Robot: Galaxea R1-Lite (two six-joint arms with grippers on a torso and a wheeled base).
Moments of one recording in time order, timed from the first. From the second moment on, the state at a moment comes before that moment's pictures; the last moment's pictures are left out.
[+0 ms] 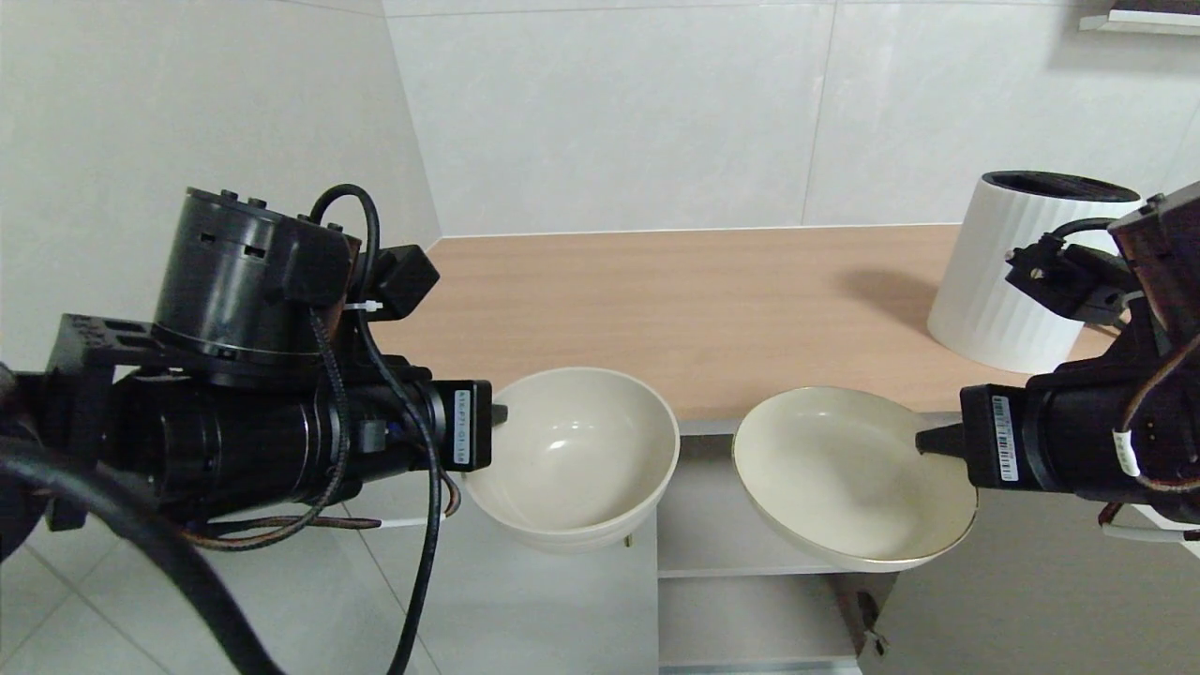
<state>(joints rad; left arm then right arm) -0.60 1.52 -1.03 0.09 0.16 -0.36 0.69 1.40 -1.15 0.44 -0.28 0.53</state>
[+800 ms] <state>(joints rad) -0.61 1.54 -1.03 0.09 0.16 -0.36 0.71 1.41 -1.10 0.38 -0.31 0.52</state>
